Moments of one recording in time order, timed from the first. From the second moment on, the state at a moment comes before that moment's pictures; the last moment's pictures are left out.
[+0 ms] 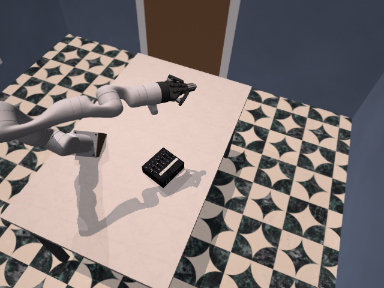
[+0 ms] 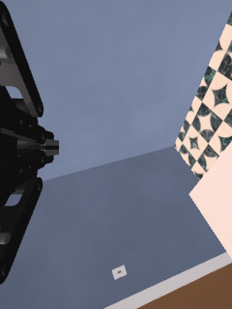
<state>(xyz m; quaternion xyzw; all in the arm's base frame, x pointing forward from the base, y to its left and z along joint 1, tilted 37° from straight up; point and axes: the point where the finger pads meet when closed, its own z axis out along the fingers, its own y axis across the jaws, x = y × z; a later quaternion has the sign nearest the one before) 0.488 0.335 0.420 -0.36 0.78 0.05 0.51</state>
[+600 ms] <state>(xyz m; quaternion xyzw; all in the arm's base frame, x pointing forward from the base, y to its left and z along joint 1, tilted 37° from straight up) 0.468 0.297 0.301 -0.26 0.89 0.03 0.38</state>
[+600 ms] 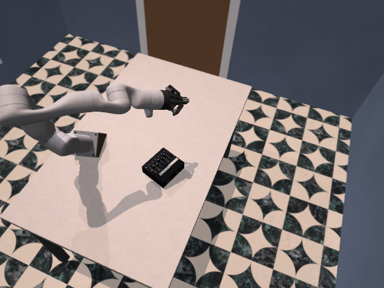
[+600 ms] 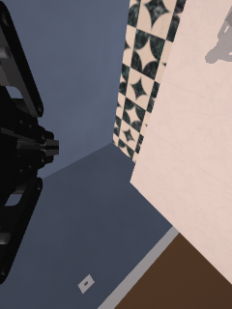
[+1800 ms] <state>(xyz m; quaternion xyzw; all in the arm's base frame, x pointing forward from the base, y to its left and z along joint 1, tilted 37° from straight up) 0.414 0.154 0.136 0.00 0.98 -0.12 0.19</state>
